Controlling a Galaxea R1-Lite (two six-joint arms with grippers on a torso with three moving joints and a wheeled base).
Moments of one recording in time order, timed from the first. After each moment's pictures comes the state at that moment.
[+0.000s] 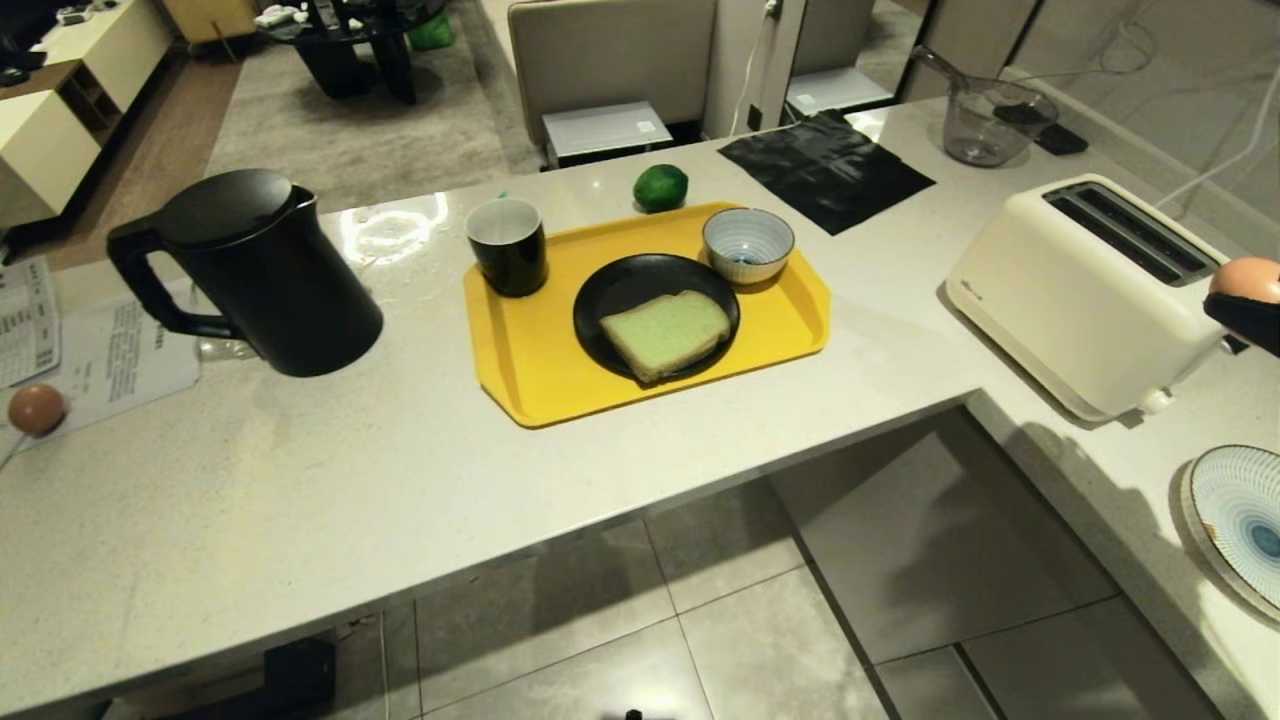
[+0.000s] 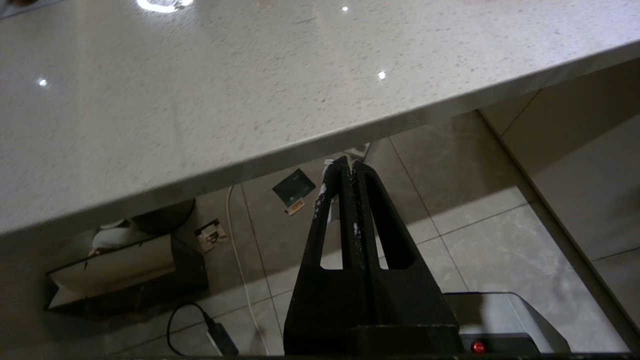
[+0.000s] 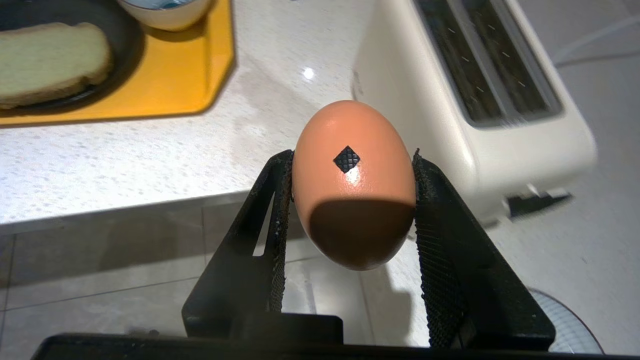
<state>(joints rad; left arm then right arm) 0.00 0.00 0.00 -0.01 0.00 0.00 -0.09 1.13 -0.81 -0.27 0.10 -0.12</state>
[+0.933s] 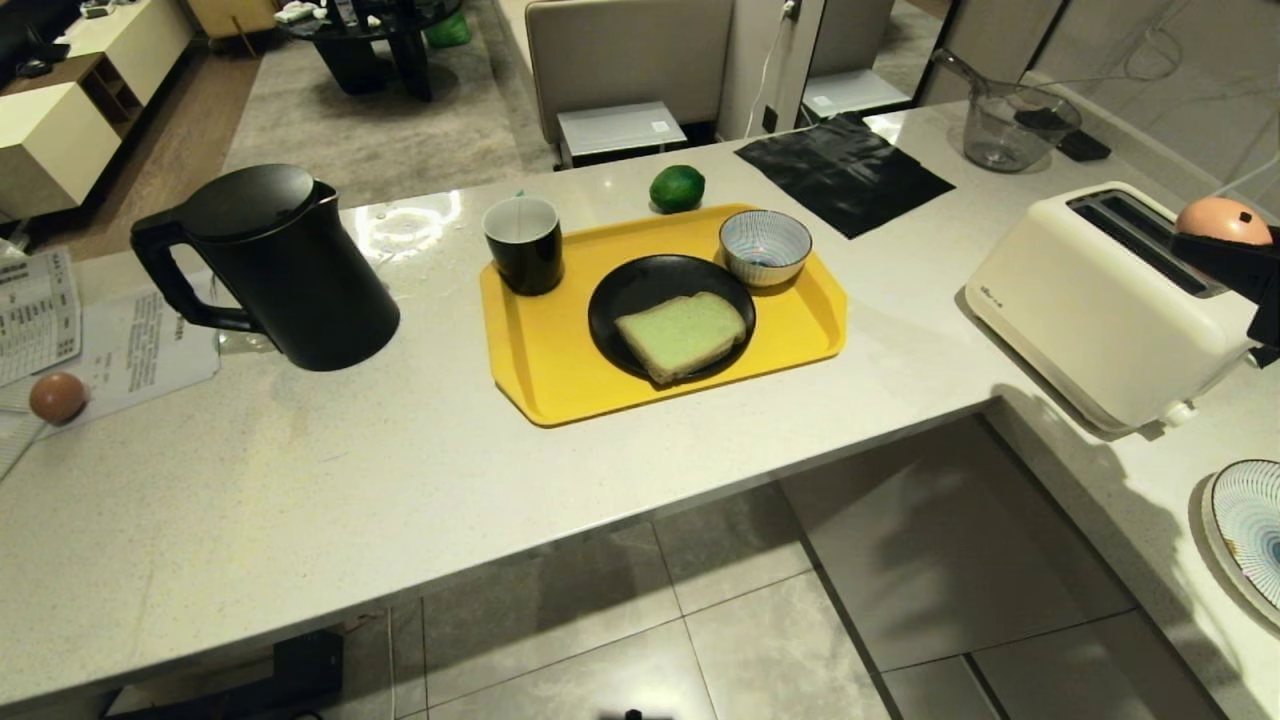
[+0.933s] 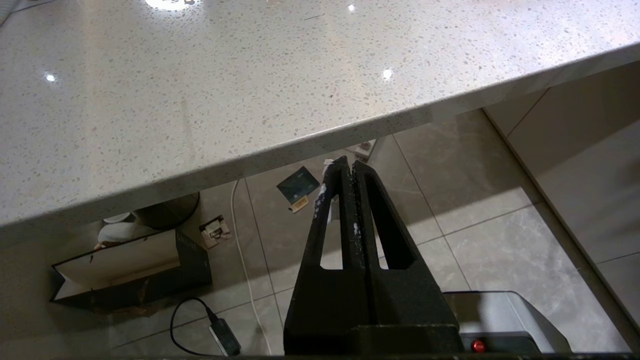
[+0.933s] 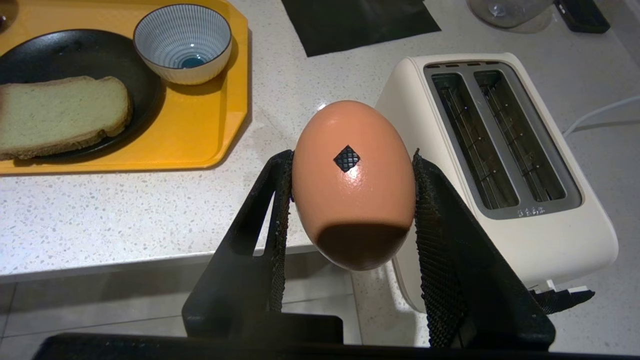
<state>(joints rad) 0.00 0.00 0.00 -0.01 0.00 0.00 -0.09 1.24 -0.90 -0.38 0.17 -0.13</state>
